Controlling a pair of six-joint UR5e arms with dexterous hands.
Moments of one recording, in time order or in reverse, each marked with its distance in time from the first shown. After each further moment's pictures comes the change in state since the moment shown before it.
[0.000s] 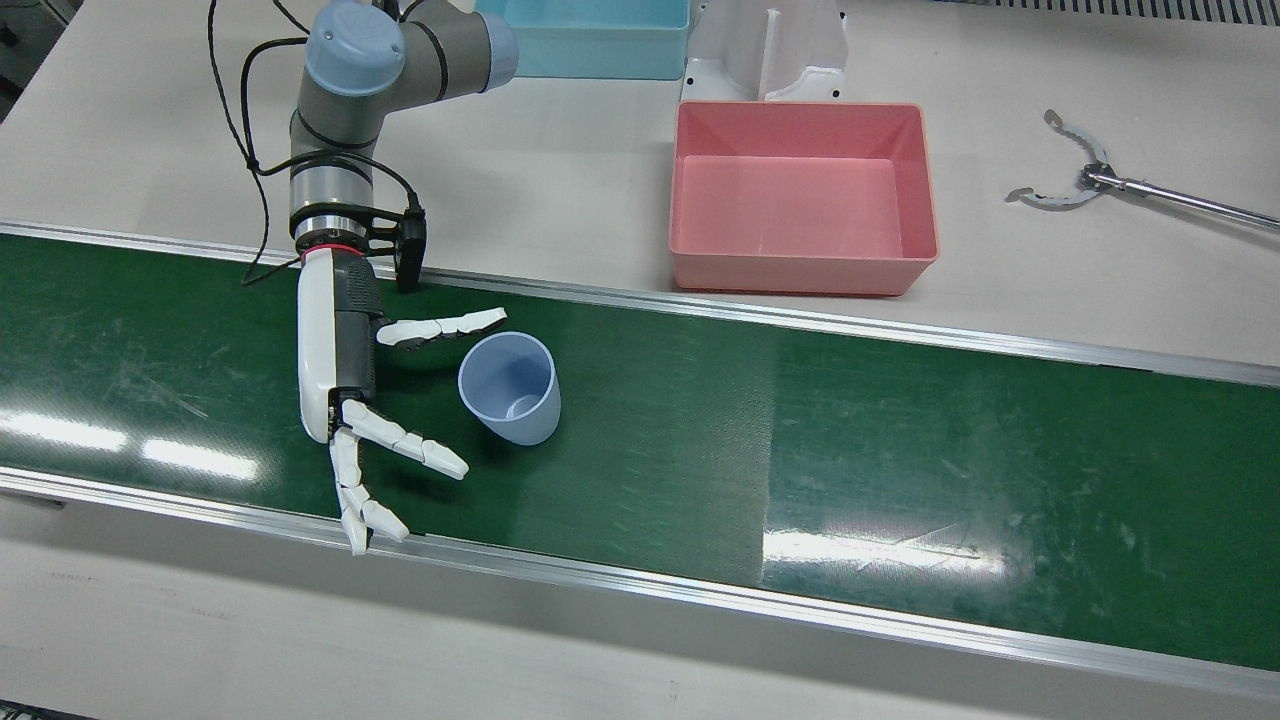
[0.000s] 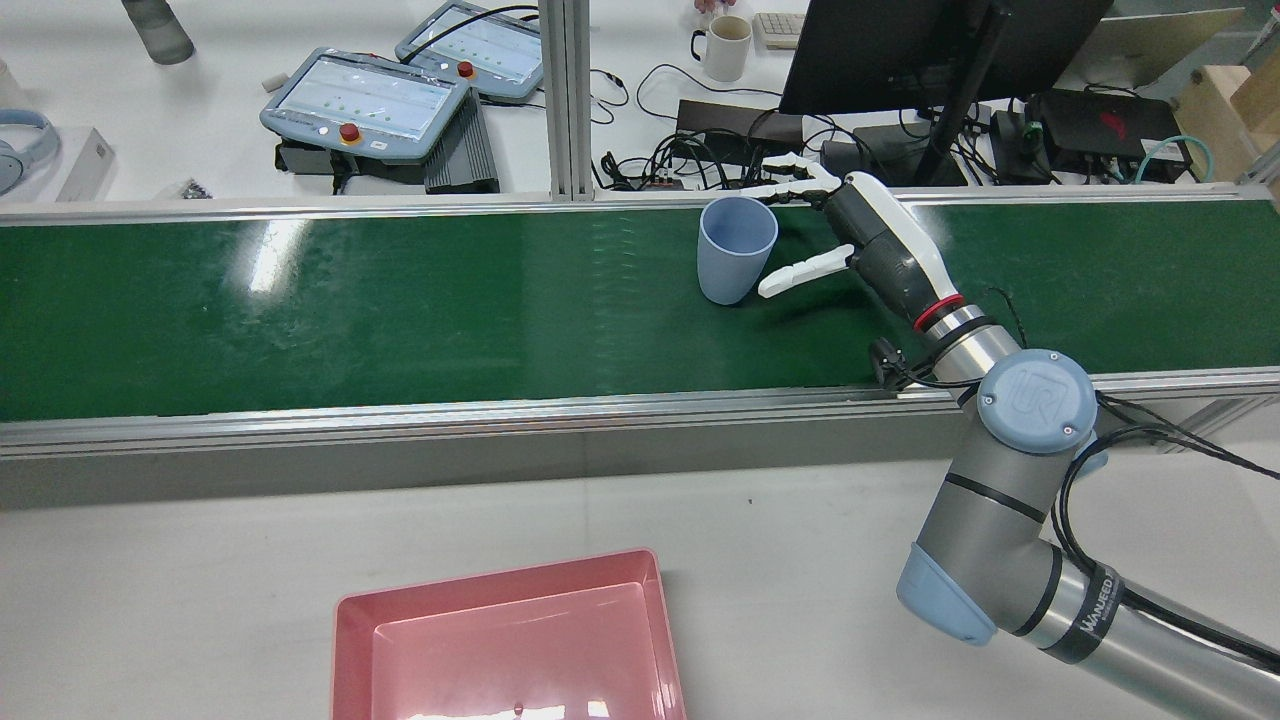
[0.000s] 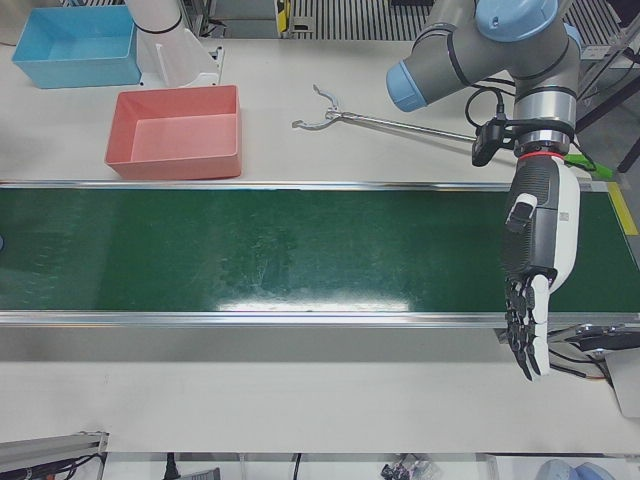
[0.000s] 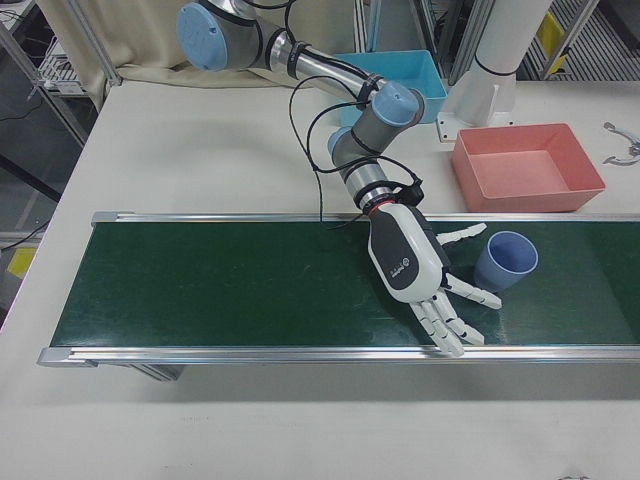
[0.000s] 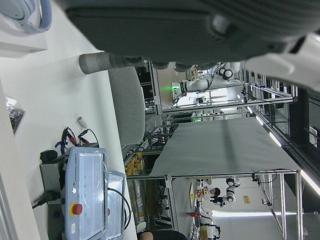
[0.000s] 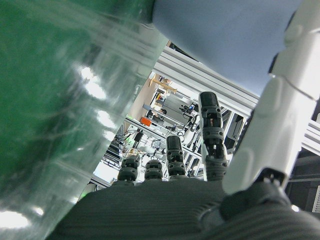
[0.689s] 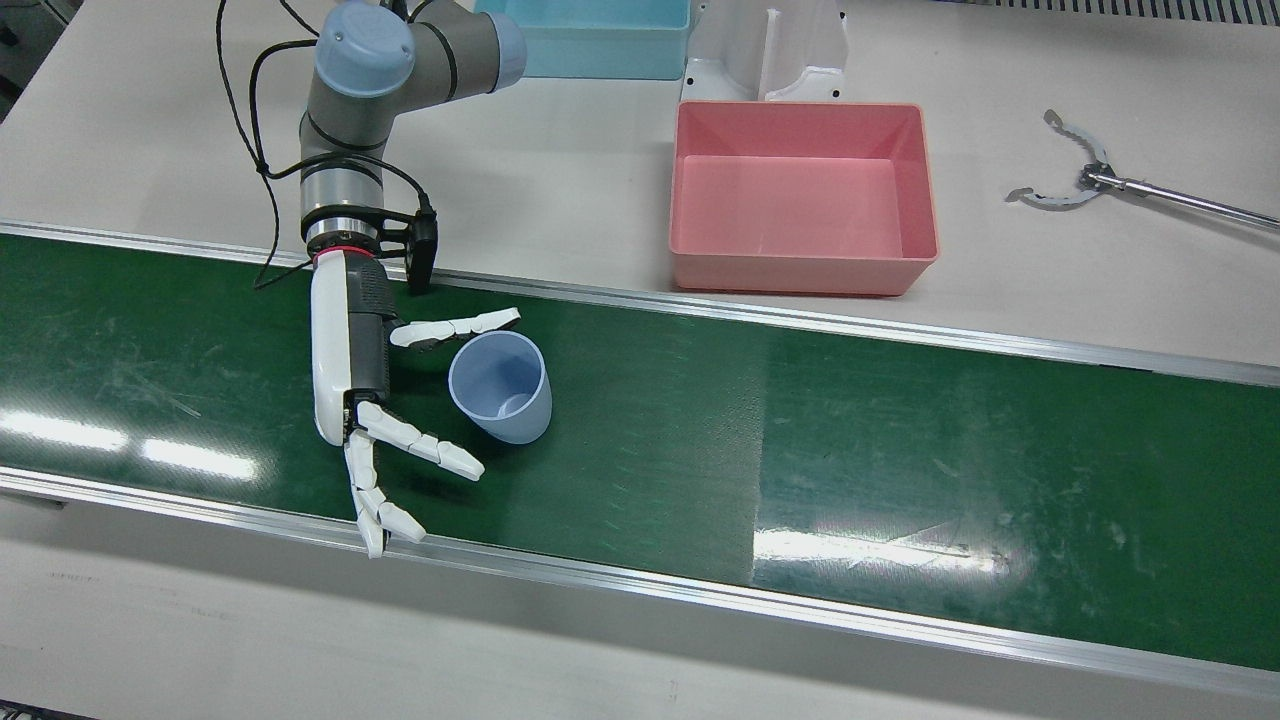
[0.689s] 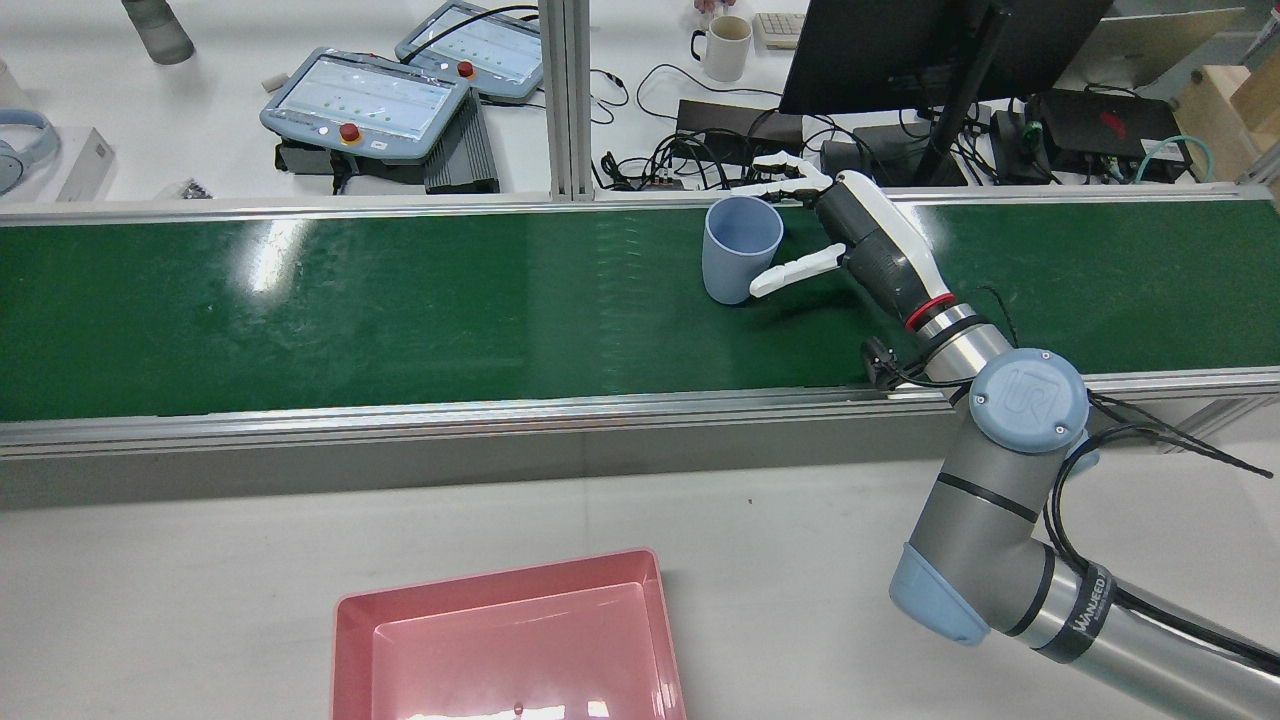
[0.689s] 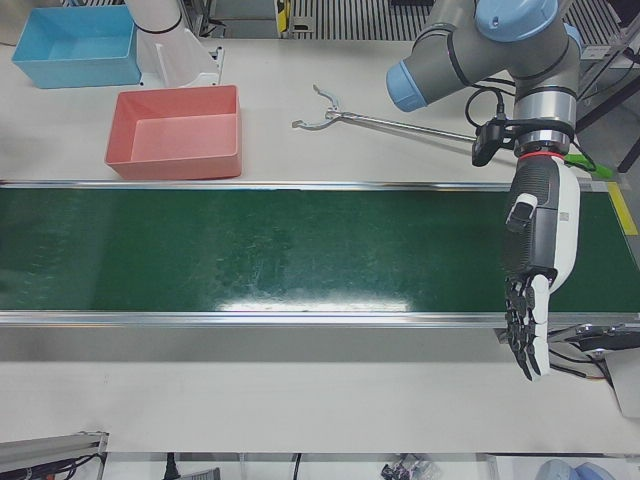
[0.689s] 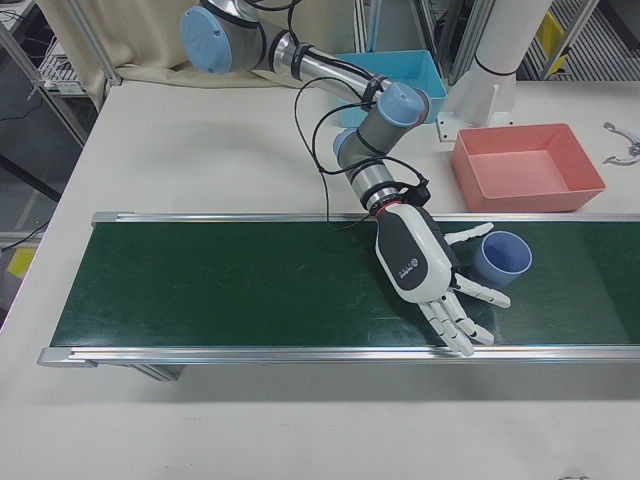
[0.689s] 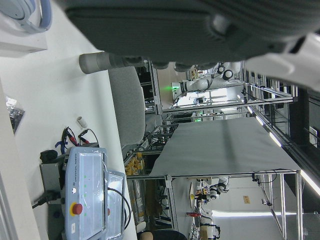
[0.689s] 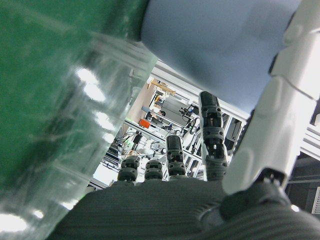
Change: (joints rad) left arm 0.000 0.000 0.000 0.000 0.000 -0.001; right arm -0.006 0.015 -0.007 -0.001 0.000 -0.001
